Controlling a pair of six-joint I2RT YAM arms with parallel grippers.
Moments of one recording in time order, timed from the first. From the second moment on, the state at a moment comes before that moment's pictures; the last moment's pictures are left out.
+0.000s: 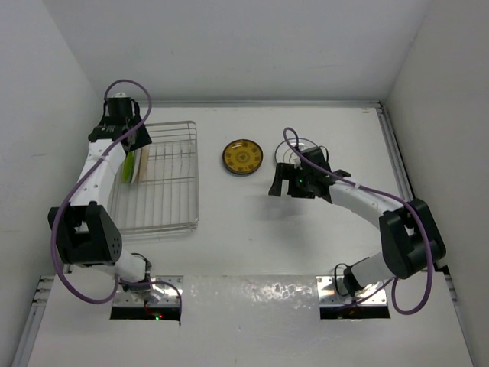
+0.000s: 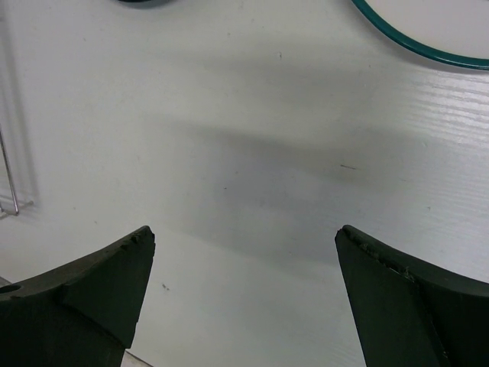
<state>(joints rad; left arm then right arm) 0.08 1.50 1.35 -0.63 -0.19 -0.32 0.42 1.48 0.80 -0.21 -0.18 0.47</state>
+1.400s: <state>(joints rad) 0.16 1.52 1.58 -0.75 -0.19 -0.27 0.46 1.41 0.68 -0.16 -0.18 0.52</state>
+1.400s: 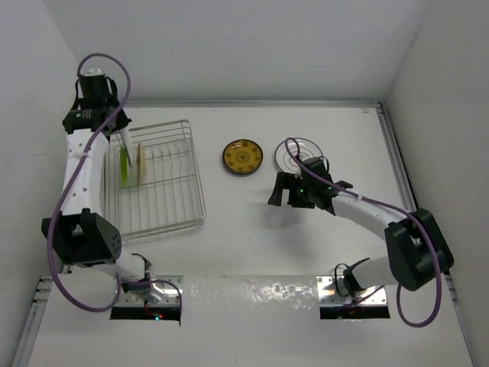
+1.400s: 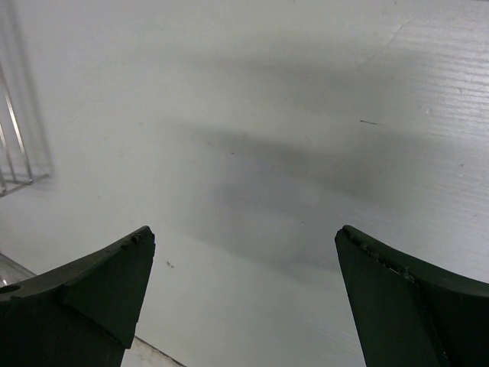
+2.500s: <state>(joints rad) -1.28 1.32 1.11 -0.24 -0.77 0.37 0.12 1.30 1.12 -0.28 -0.59 0.69</state>
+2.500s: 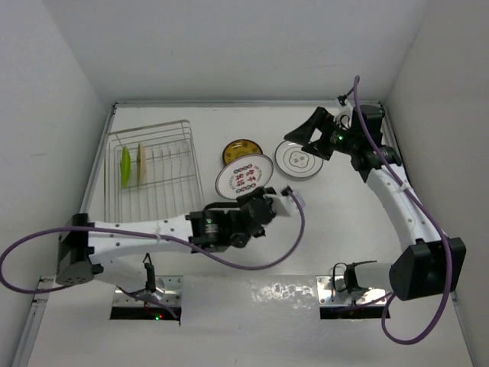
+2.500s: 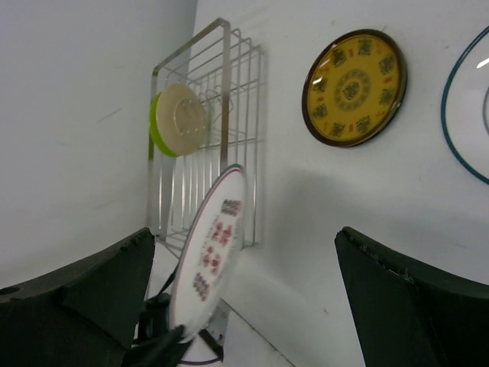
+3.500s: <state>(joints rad) -1.45 1.57 1.04 0.06 -0.98 0.54 0.26 1.34 0.79 0.06 -0.85 0.81</state>
